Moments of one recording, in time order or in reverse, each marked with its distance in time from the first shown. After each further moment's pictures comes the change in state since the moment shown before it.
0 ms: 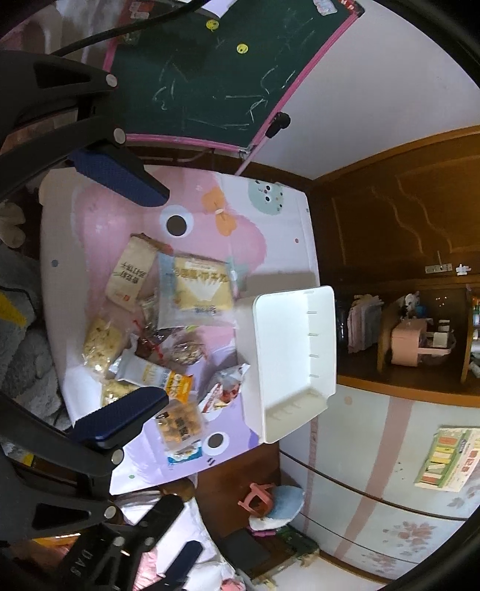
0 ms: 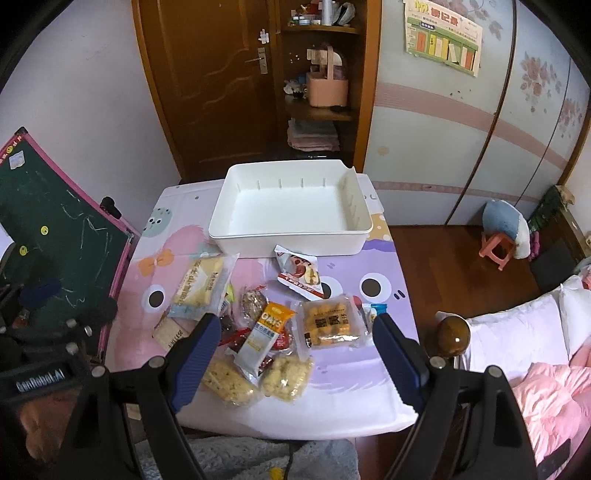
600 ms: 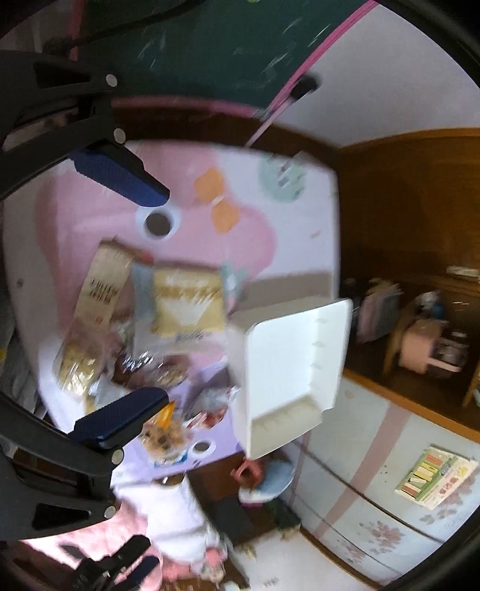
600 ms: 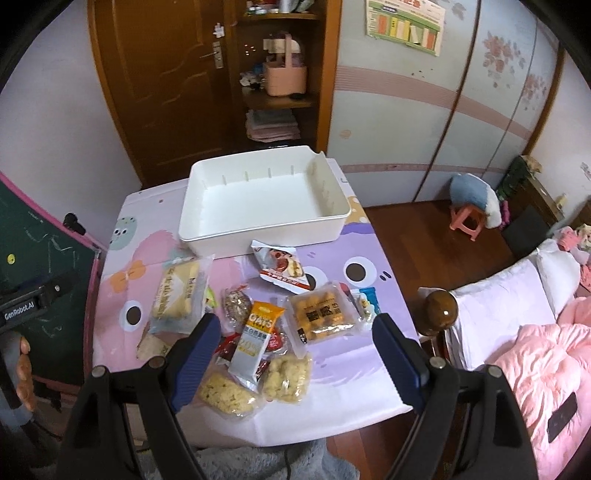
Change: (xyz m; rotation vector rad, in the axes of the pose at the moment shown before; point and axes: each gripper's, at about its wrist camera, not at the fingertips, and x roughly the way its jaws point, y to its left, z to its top) left arm 0.104 0.103 0.035 -0.081 0.110 -0.231; right arm 0.024 0.017 -0.001 0.124 0.040 -0.148
